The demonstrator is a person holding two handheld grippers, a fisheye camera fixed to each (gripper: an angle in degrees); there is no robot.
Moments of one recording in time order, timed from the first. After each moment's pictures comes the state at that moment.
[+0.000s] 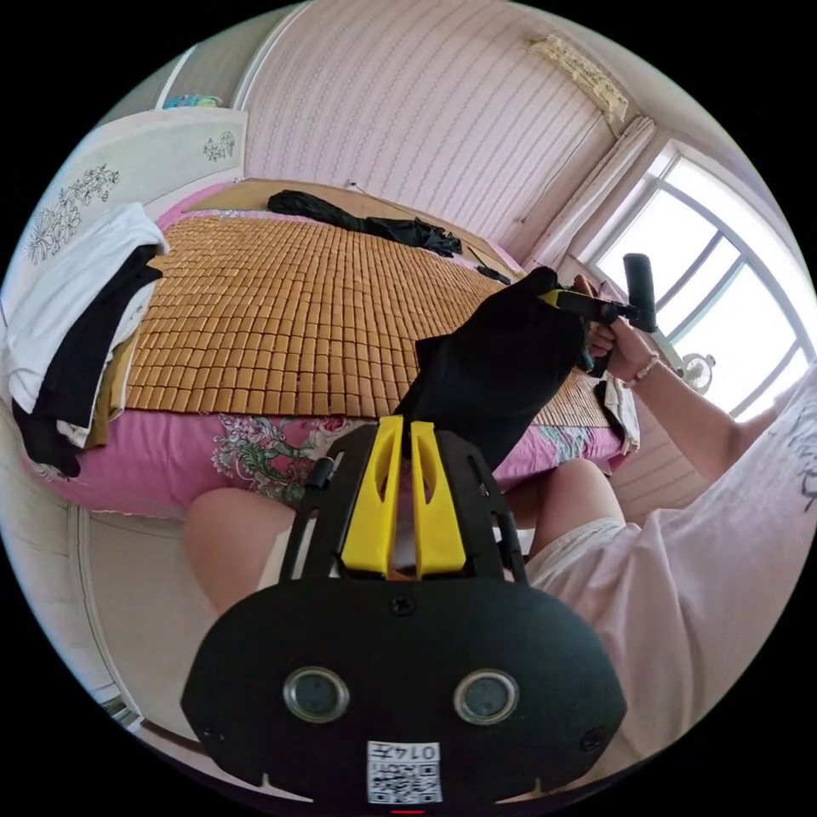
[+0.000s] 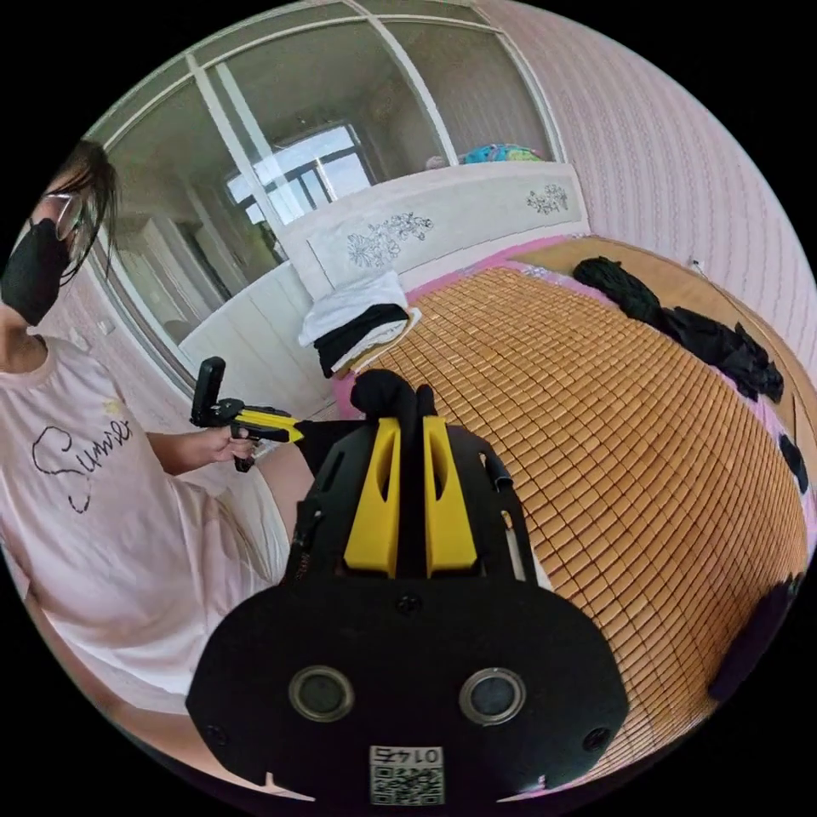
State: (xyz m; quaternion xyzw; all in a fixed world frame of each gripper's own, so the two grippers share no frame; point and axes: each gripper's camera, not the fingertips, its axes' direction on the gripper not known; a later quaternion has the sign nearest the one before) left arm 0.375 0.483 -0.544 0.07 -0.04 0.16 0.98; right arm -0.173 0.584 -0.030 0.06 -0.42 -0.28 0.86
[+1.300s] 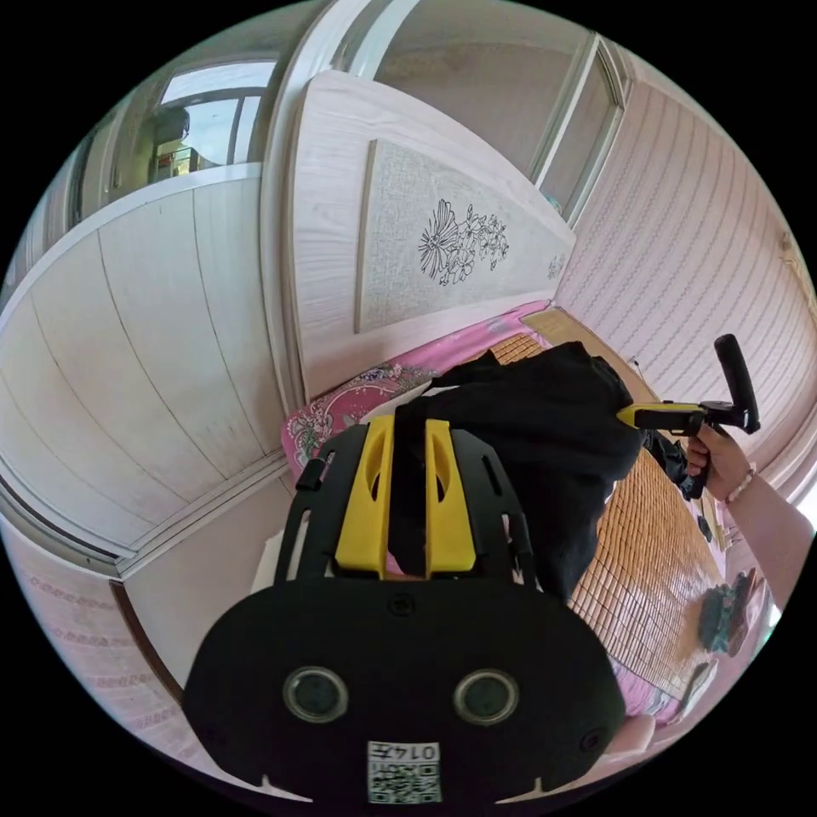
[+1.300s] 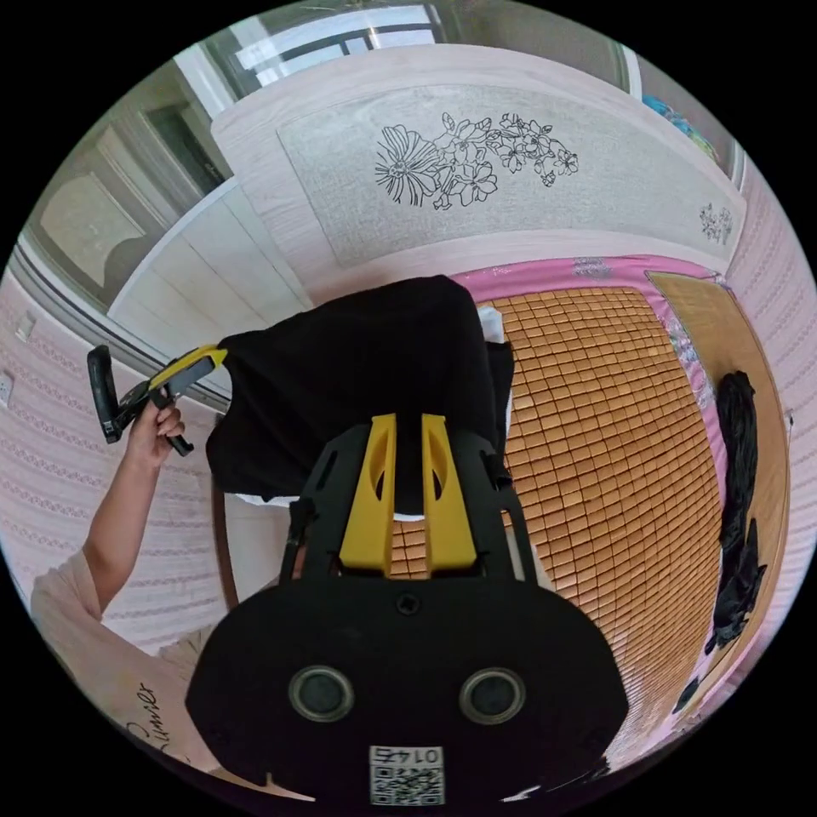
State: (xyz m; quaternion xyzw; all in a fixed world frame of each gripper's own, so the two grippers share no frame) left arm 0.028 0.381 -0.831 0.30 -0.28 -0.17 0.90; right arm -0.844 0.333 -0.008 -0.07 -0.33 -0.46 0.82
